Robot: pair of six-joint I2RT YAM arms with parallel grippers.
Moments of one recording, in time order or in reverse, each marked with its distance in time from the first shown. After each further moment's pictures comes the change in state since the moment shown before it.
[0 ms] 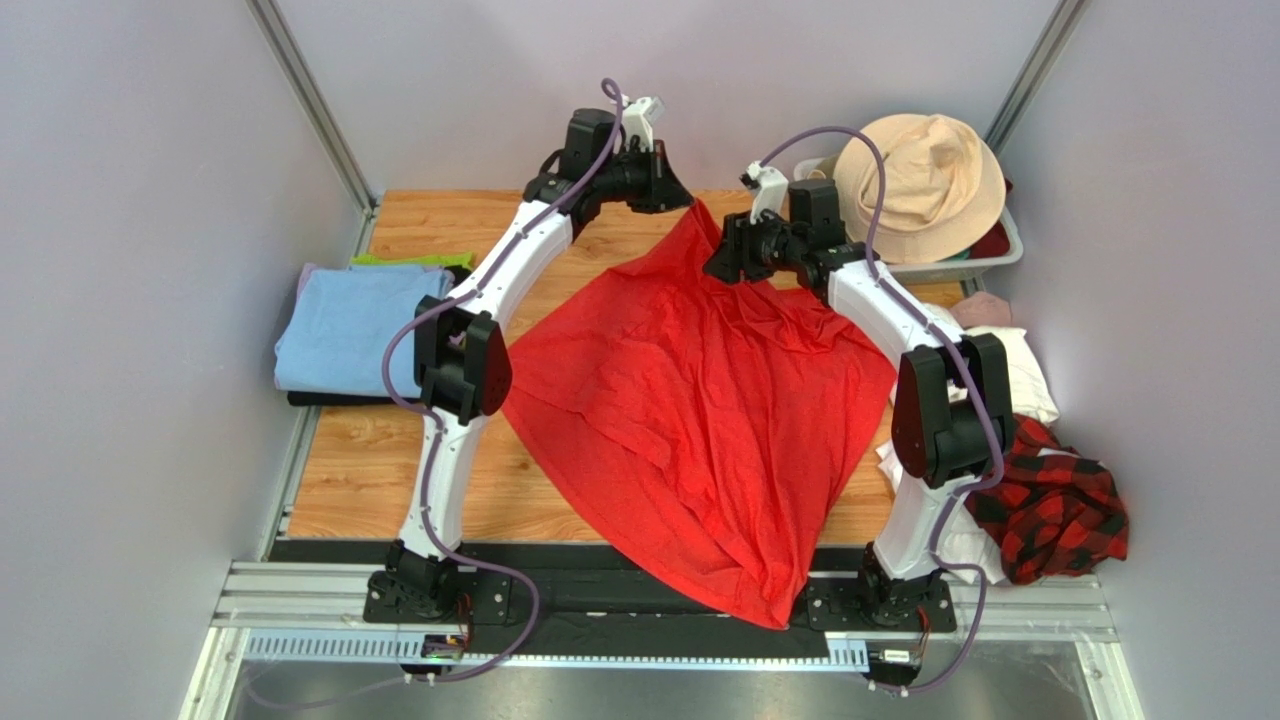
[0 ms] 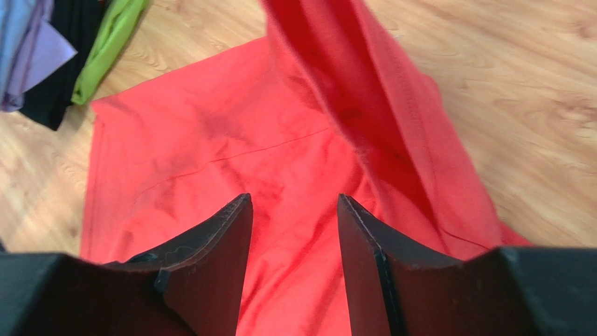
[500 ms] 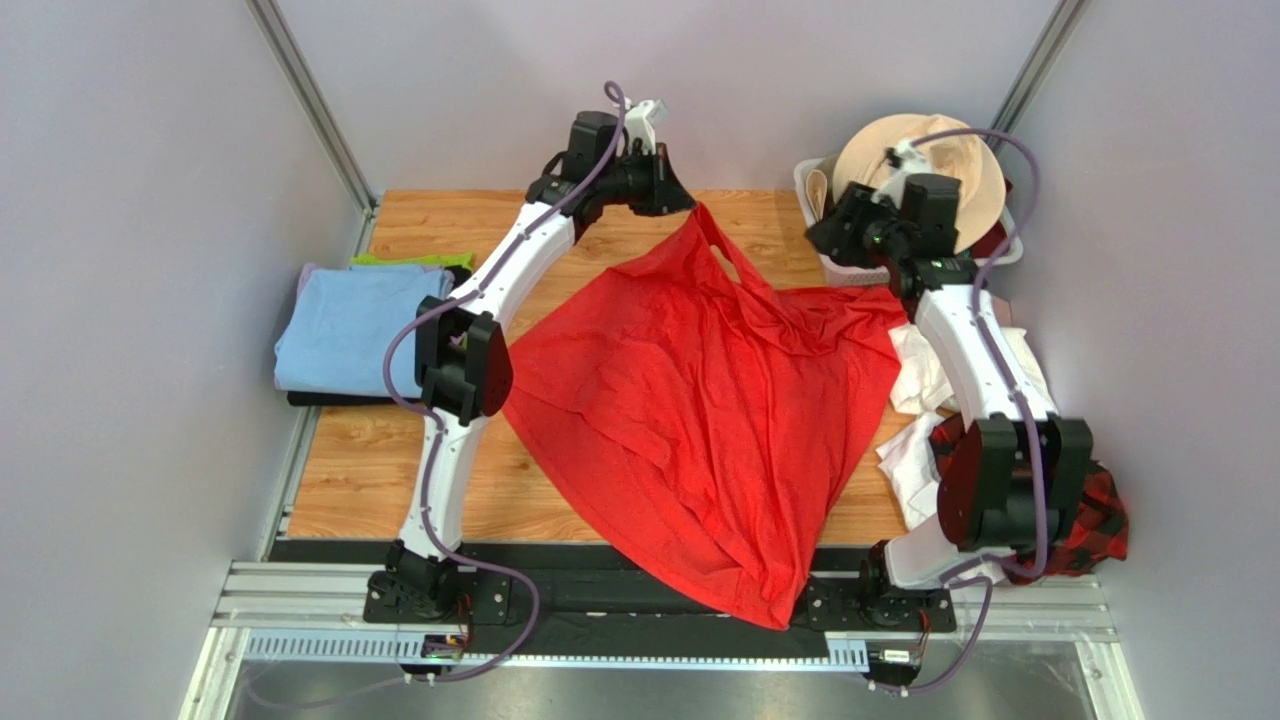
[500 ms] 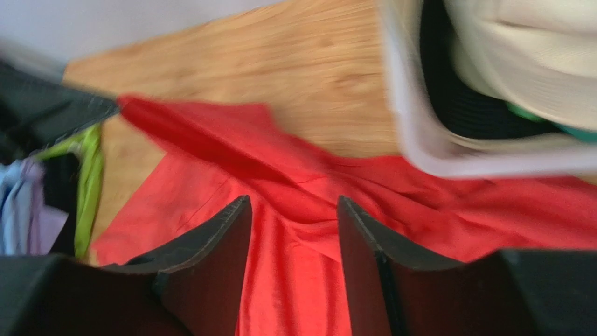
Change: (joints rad) left arm 0.000 0.000 -0.026 -0.014 -0.012 -0.008; right arm -0.266 -0.339 -0.151 -0.069 0.278 0.293
